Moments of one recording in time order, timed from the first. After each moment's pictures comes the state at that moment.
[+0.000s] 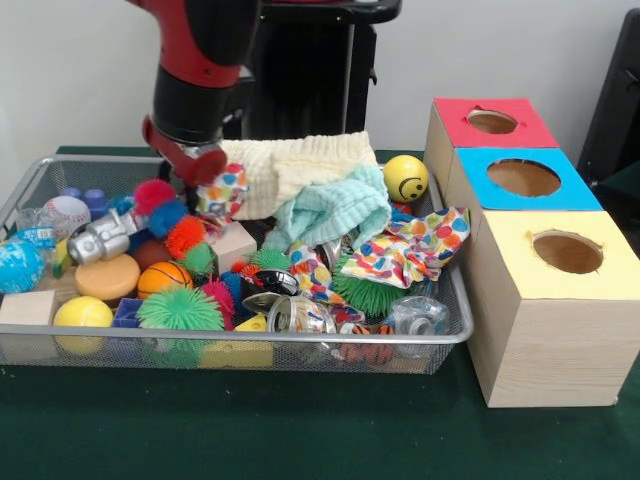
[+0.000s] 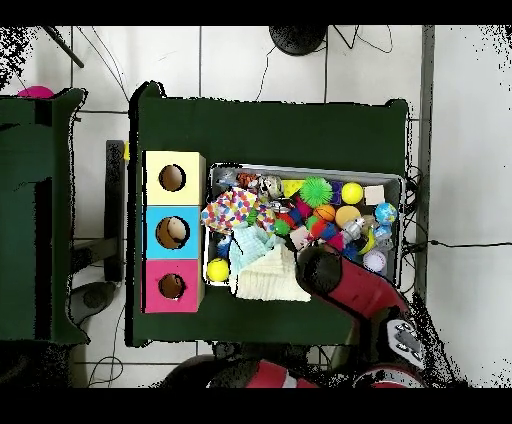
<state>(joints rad) -0.30 -0.44 -0.31 1.78 0.07 0.17 2.09</state>
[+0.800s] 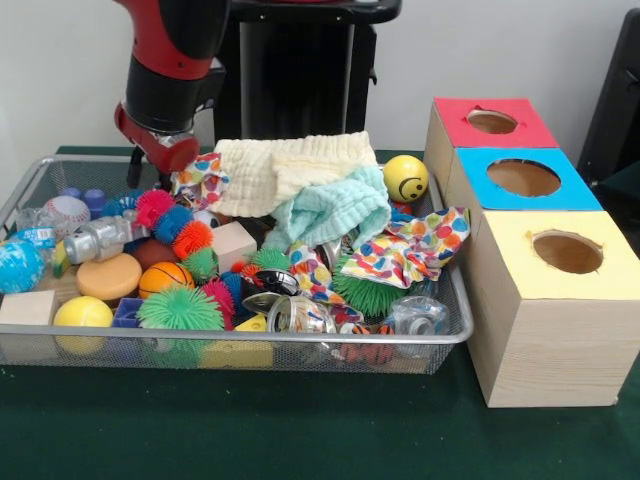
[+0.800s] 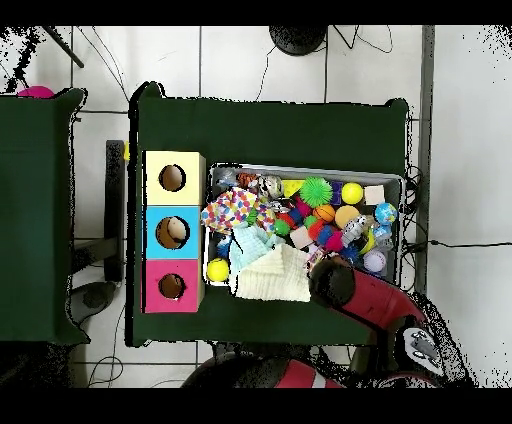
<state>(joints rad) -0.35 -0.43 -0.33 1.78 -0.04 0.17 2.09</state>
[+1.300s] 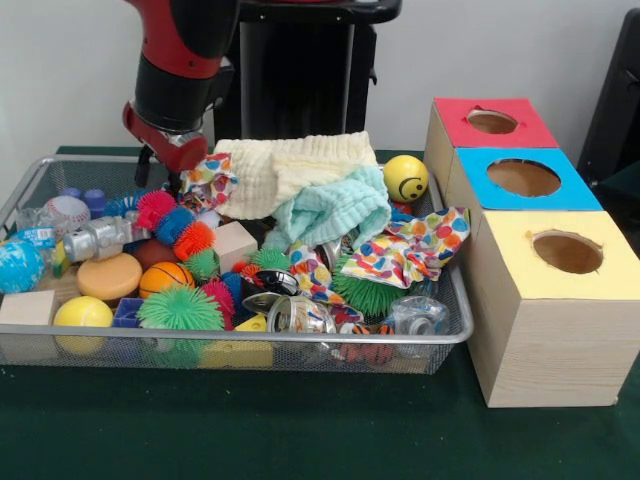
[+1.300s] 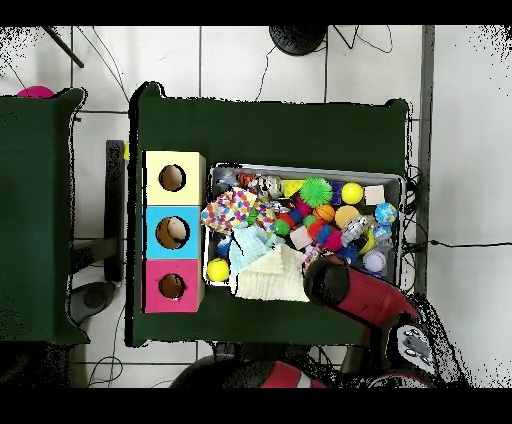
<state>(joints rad) -0.31 -0.44 -0.33 1.78 -0.04 0.19 2.09</state>
